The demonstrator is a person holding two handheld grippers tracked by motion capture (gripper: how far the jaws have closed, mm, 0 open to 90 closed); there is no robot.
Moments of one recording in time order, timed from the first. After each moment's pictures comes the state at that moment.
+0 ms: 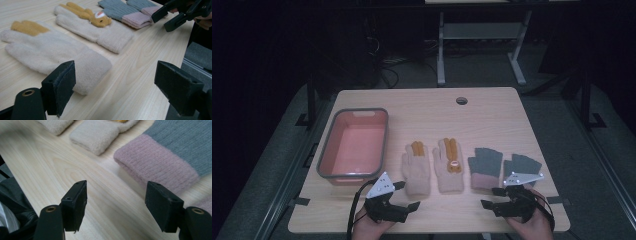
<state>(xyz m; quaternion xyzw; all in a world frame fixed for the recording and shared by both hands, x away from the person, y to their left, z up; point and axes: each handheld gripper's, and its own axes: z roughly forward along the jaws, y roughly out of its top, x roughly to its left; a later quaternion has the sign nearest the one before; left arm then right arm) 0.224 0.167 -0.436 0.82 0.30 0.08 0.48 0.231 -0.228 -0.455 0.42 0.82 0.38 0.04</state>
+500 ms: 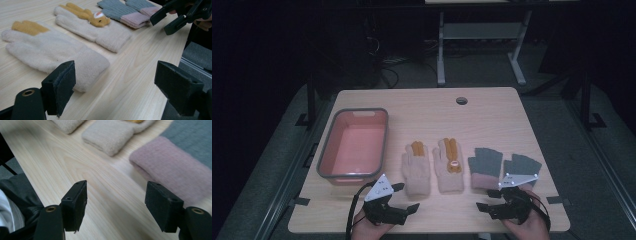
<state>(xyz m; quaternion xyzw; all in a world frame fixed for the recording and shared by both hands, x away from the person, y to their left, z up) 0.218 0.168 -0.435 0.82 0.30 0.09 0.48 0.229 -0.214 -0.452 0.41 0.83 0.38 0.02</state>
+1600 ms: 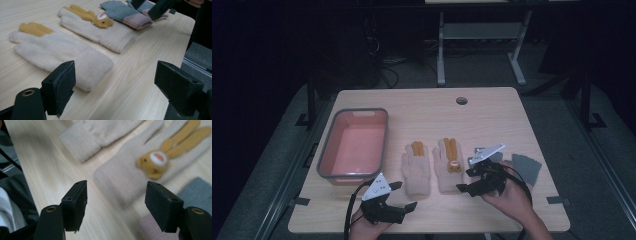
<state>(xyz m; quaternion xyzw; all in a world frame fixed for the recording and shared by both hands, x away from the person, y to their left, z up) 0.220 0.173 -0.433 0.81 0.31 0.09 0.49 0.286 -0.155 -0.404 0.32 0.88 0.34 0.02</state>
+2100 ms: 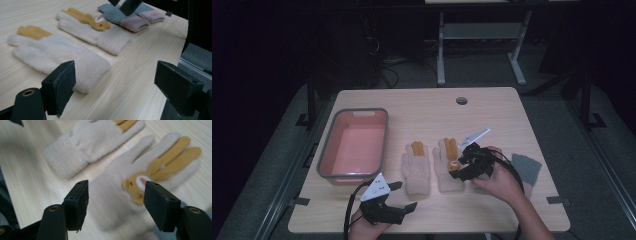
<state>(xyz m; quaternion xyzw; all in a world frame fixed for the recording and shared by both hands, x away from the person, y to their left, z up) 0.218 0.173 -0.430 0.81 0.30 0.09 0.49 0.328 -0.131 -0.397 0.31 0.90 0.31 0.03</state>
